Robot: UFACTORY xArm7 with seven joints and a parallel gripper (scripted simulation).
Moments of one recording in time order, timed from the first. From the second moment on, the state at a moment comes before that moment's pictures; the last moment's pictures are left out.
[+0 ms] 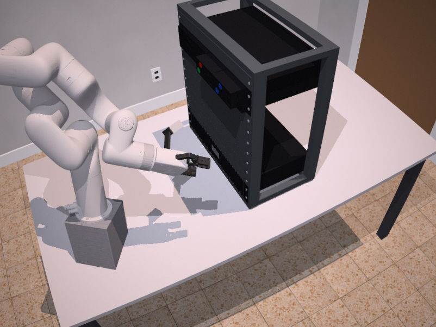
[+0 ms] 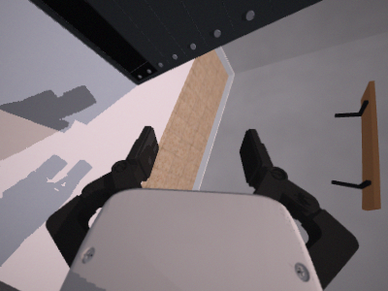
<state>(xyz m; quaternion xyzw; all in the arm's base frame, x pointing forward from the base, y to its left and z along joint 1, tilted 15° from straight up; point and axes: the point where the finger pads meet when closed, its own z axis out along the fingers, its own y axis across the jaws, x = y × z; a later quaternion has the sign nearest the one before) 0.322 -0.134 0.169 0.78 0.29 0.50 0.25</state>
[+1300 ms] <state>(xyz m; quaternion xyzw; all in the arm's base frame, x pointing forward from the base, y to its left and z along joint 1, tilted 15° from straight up) 0.337 -0.116 0.283 0.61 0.39 0.57 0.38</state>
